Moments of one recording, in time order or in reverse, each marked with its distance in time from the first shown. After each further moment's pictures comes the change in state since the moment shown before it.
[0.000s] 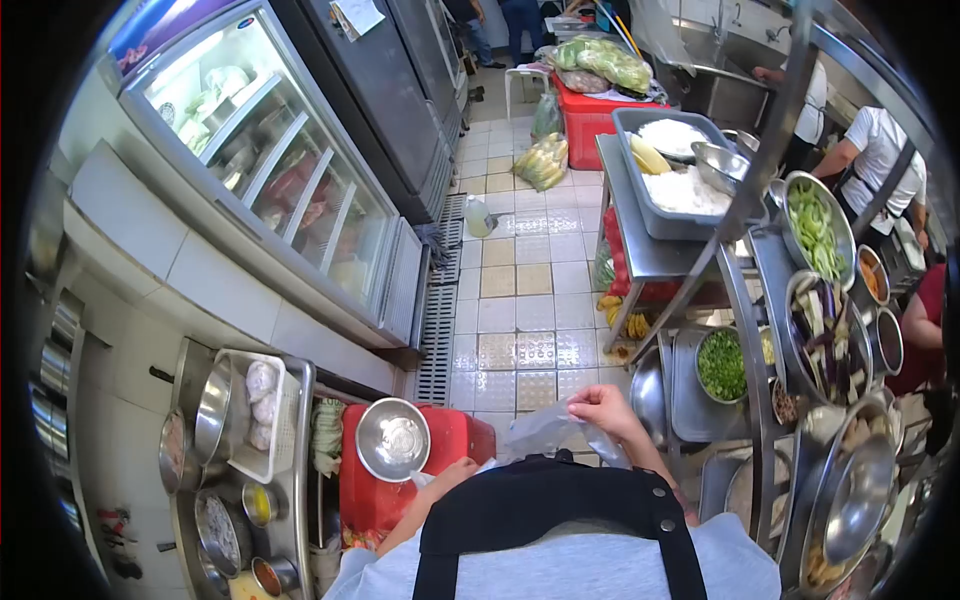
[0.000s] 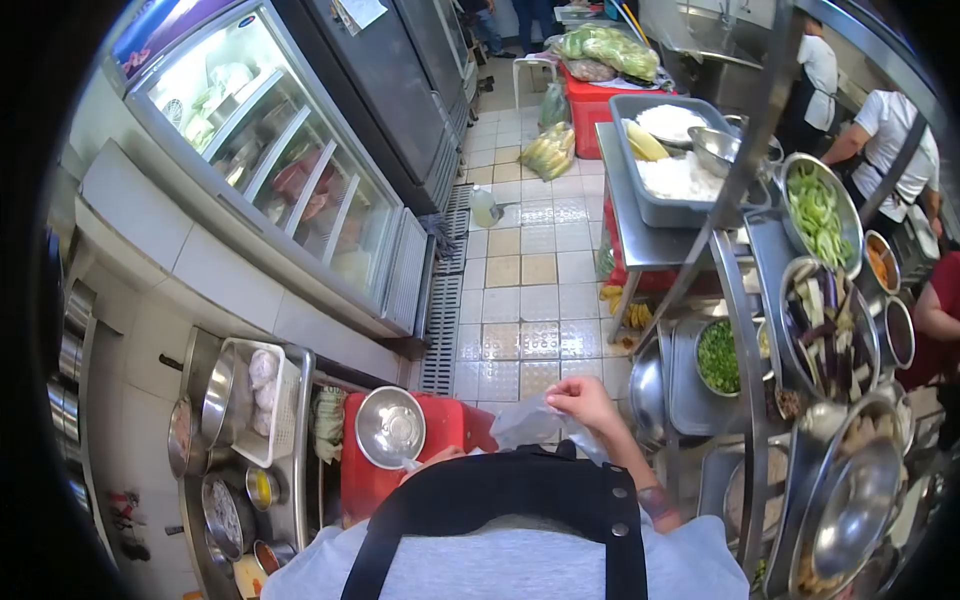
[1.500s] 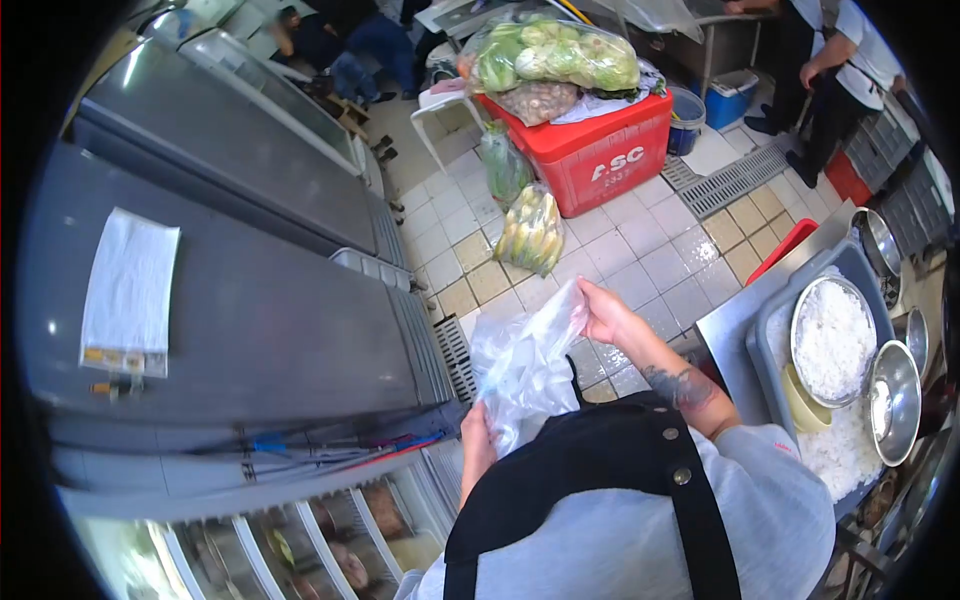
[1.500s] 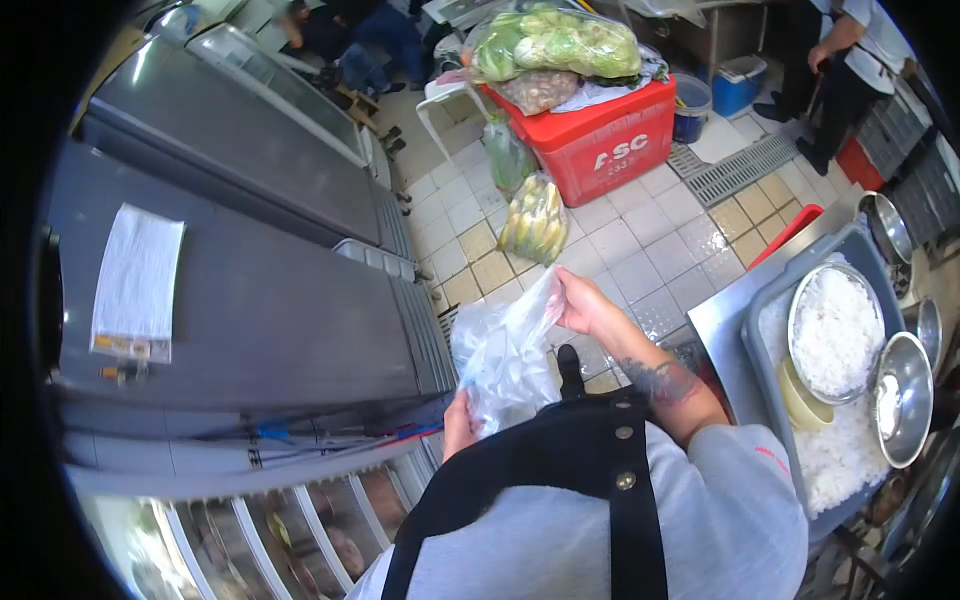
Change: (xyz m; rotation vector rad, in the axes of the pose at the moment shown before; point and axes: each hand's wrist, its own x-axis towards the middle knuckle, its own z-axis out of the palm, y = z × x) left_hand 0.824 -0.130 -0.717 -1.361 0.503 -0.402; right_hand 0.932 -0.469 -0.234 0.912 0.209 0.072
